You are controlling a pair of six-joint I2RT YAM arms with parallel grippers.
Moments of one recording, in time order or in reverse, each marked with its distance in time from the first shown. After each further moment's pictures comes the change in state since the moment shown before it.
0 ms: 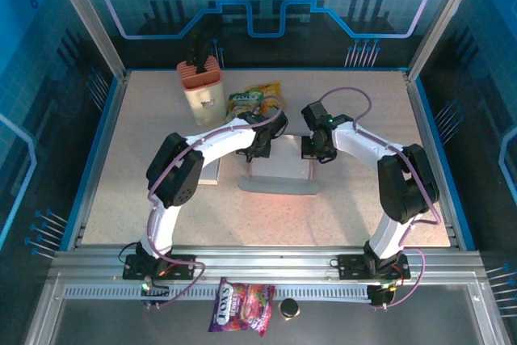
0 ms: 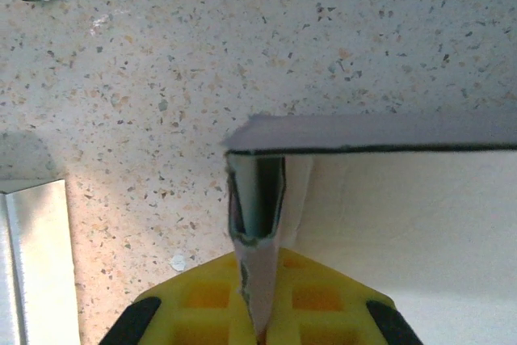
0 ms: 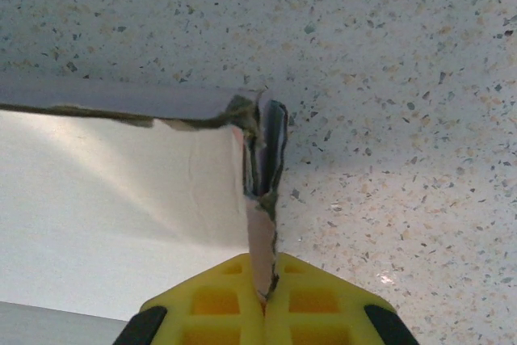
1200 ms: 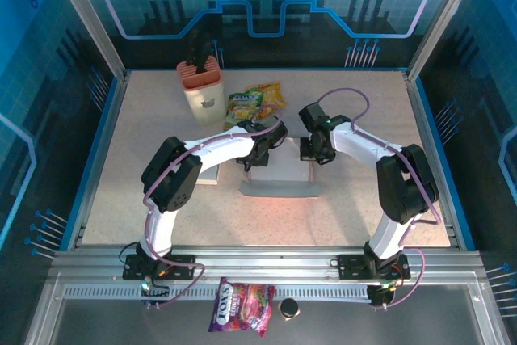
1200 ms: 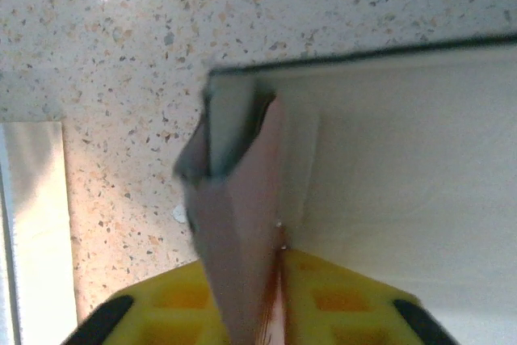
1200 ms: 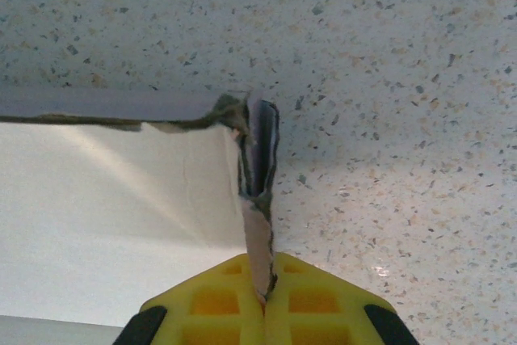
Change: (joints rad) left arm -0.031 -0.060 -0.120 0.034 -0.007 -0.055; right arm 0.018 0.000 0.002 -0.019 0.017 0.016
